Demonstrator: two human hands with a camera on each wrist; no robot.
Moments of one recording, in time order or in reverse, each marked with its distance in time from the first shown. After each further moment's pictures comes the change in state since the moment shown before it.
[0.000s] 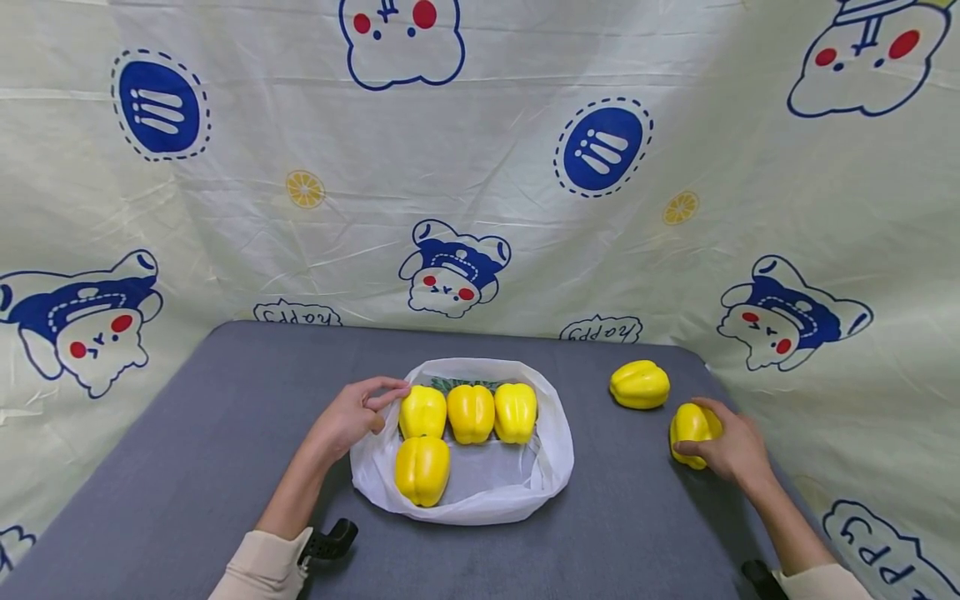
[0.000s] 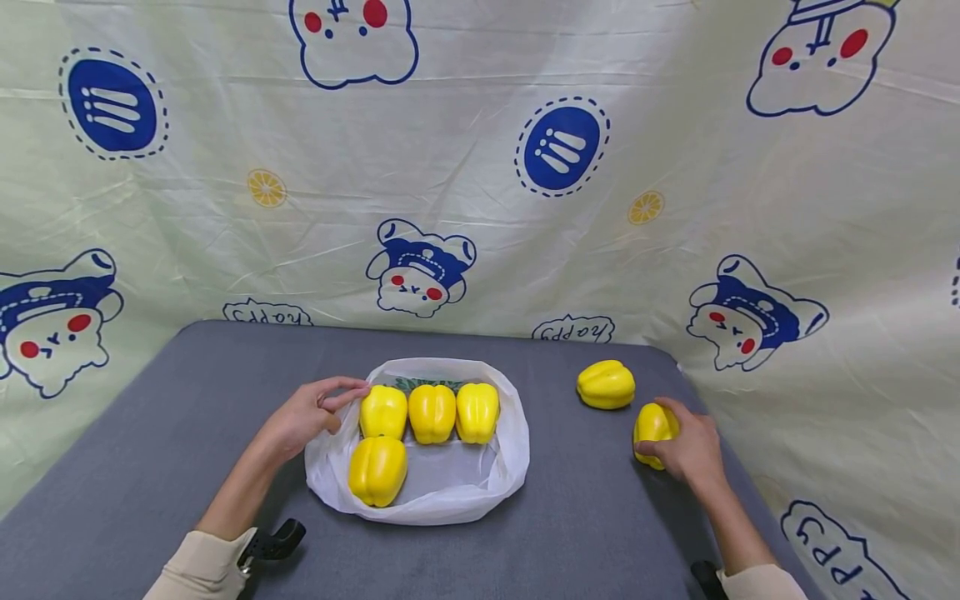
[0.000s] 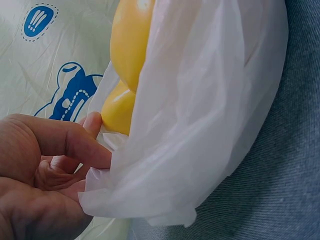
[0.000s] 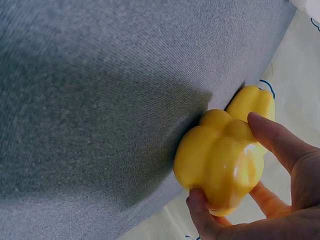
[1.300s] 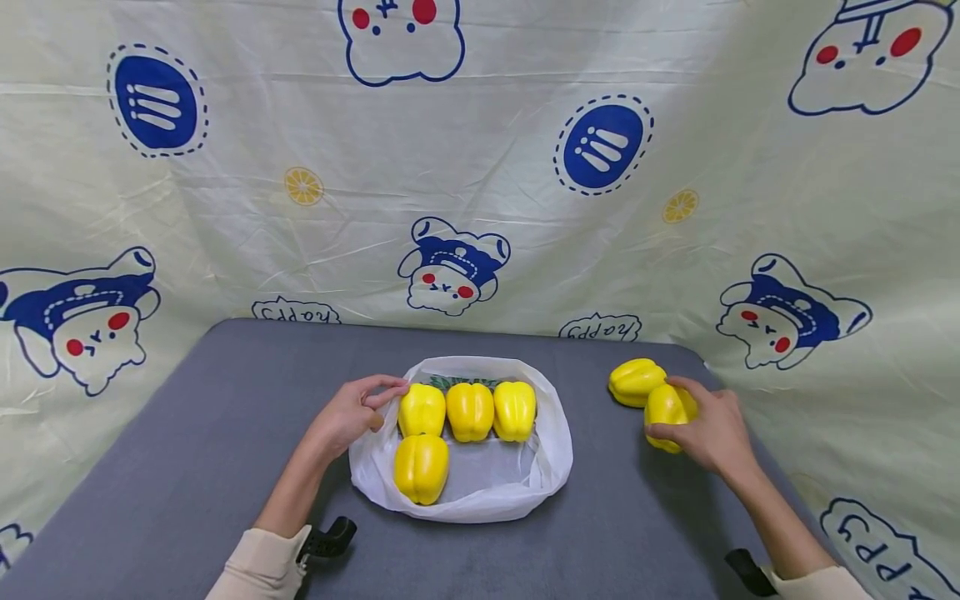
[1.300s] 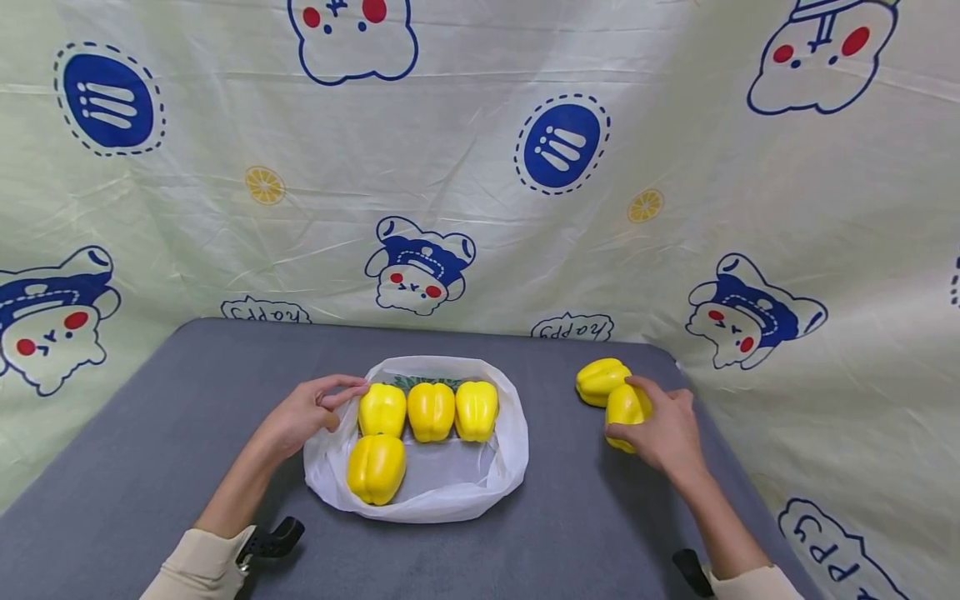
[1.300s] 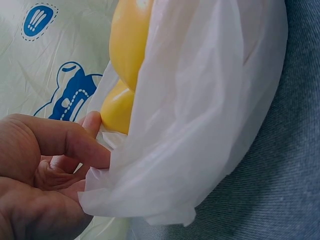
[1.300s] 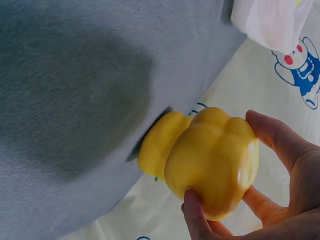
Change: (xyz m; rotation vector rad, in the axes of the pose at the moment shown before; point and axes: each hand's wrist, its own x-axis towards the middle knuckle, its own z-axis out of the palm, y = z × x) left_hand -0.001 0.002 0.000 0.010 0.001 -0.010; right_hand -0.021 -0.056 -0.007 0.009 0.113 -0.132
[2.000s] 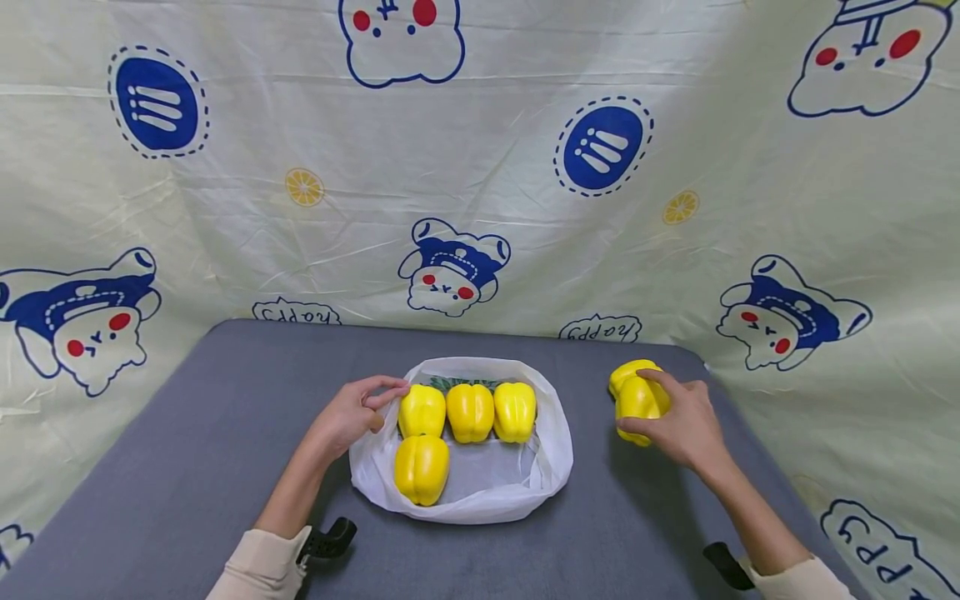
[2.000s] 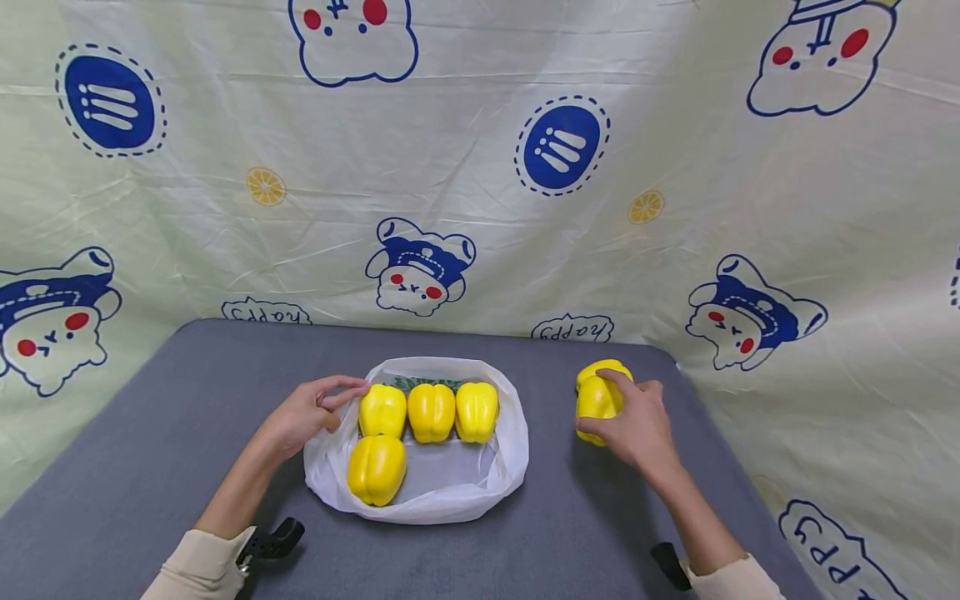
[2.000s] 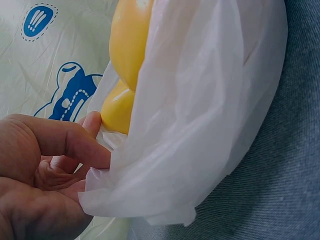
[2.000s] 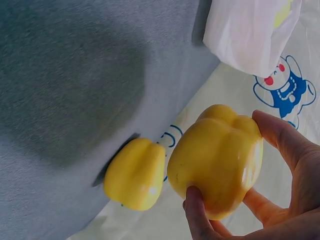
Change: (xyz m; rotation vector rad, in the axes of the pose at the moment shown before) left_hand 0.000 0.000 -0.001 0.001 -0.001 0.003; right_hand -0.003 -0.041 0.008 0.036 -0.003 -0.033
